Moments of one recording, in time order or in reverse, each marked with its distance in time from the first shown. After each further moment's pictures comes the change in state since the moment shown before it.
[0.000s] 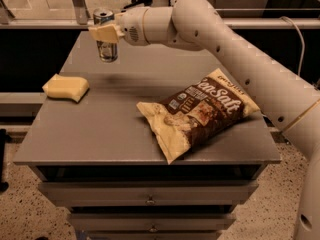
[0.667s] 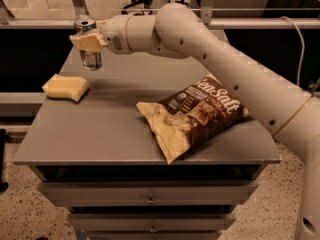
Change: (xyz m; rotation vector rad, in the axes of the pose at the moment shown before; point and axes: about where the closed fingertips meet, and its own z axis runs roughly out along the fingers) arm 0.004 0.044 0.030 -0.063 -0.012 -0.030
